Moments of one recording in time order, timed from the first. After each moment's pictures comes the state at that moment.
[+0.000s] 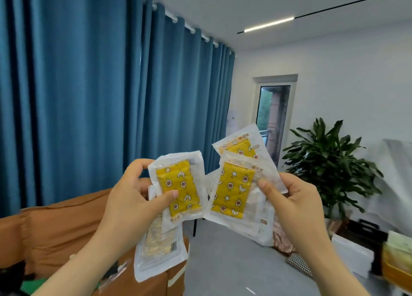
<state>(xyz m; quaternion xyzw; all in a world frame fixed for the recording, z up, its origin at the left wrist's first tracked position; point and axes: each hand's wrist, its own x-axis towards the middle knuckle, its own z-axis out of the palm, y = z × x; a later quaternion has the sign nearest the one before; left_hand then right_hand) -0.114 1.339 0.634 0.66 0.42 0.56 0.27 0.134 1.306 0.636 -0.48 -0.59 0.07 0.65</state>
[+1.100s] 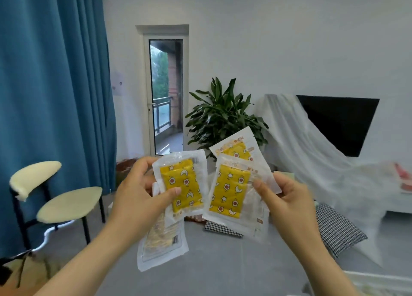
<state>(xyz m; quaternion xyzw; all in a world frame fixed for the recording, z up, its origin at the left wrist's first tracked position) 0.287 1.674 0.570 0.77 0.27 0.41 0.40 0.473 1.512 0.553 -0.66 -0.40 -0.04 0.64</state>
